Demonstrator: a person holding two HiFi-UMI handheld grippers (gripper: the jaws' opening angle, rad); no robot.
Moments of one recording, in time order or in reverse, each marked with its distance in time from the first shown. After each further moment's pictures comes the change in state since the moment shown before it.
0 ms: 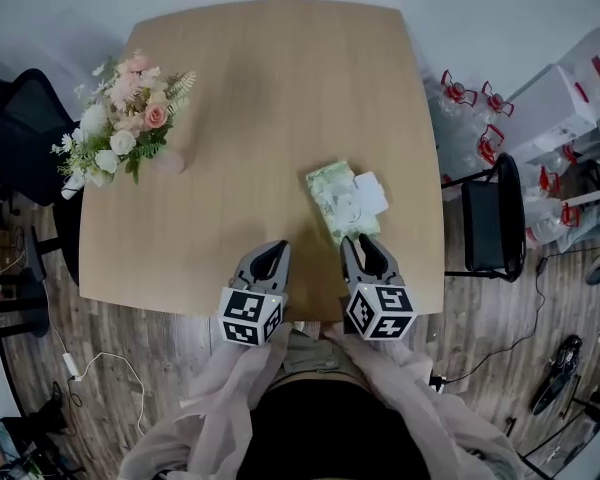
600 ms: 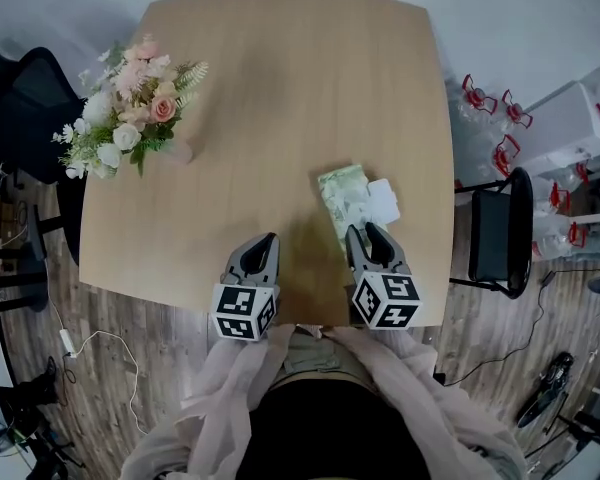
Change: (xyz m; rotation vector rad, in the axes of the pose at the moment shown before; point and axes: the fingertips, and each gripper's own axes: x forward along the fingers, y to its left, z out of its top) left arm 0.003 0.046 -0.002 -0.065 0.010 0.155; right arm 0.041 -0.006 0.014 -0.038 0.056 0.051
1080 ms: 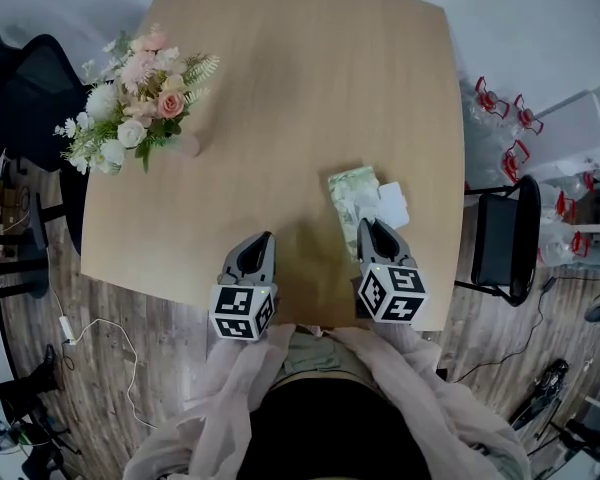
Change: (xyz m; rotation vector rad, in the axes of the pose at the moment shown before) left arm -0.003 0.026 -0.006 -0.037 0.012 0.076; right arm 0.023 -0.006 0.002 -0.017 0.051 -0.007
